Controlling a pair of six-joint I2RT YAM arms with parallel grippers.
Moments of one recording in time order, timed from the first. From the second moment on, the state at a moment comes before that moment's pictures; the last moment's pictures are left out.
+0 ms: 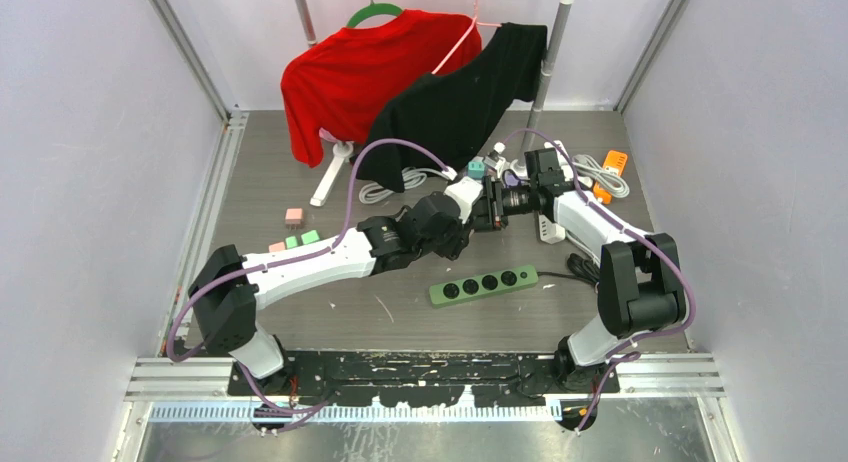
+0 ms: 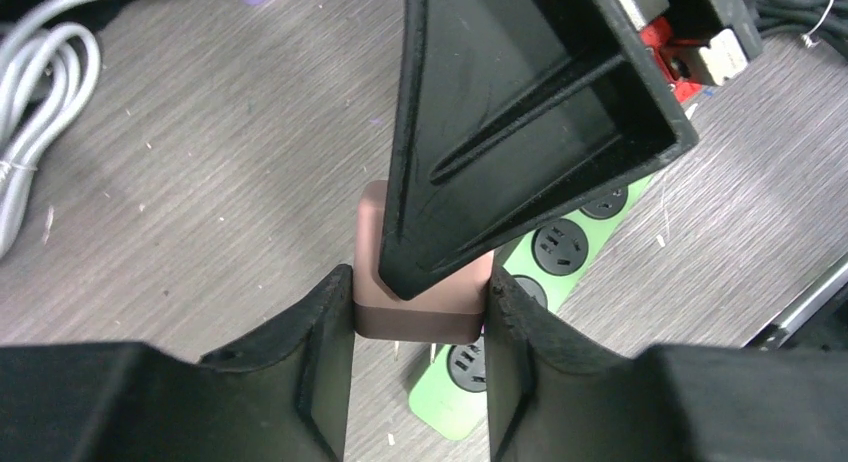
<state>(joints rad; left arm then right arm) -1.04 1.61 1.26 -0.27 -0.25 -0.25 0.19 1.57 1.01 -0.34 -1.16 0.34</state>
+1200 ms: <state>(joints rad) -0.51 1.03 0.52 -0.29 -0.37 -0.72 0.19 1.54 1.01 -0.43 -1.08 0.12</state>
